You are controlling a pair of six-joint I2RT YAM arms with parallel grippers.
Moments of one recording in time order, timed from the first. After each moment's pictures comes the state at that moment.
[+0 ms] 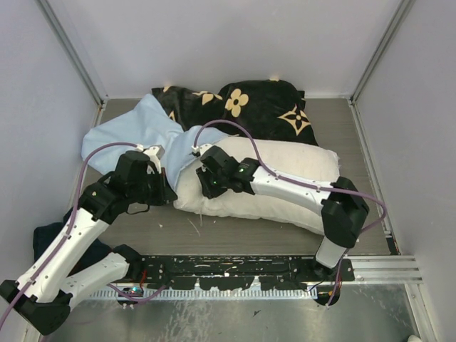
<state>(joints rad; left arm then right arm) -0.57 0.87 0.99 -0.90 0.11 -0.50 0.97 1.66 1.31 -0.48 0.00 0.36</state>
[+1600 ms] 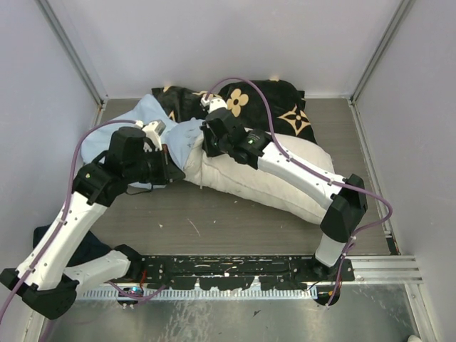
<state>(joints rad) -0.56 0.99 1.24 -0.89 0.19 -0.54 0.86 1.72 1.66 -0.52 0.19 0.40</state>
